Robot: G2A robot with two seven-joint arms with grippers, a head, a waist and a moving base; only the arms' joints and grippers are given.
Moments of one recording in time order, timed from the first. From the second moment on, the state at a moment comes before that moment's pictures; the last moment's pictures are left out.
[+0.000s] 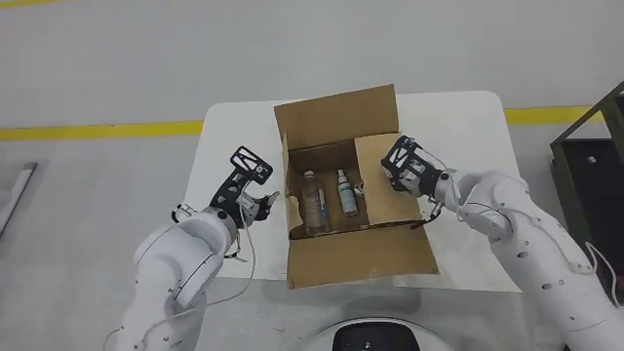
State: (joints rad) left arm 1.17 -1.14 -1.39 -2.11 1.27 -0.42 -1.11; right arm -1.03 -1.19 1.20 -1.58 -1.15 -0.47 0.55
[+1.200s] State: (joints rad) left arm 1.00 -1.16 -1.07 -1.92 1.50 -0.58 -0.96; right arm -0.74 -1.22 1.26 -1.15 -1.01 -0.22 0.46
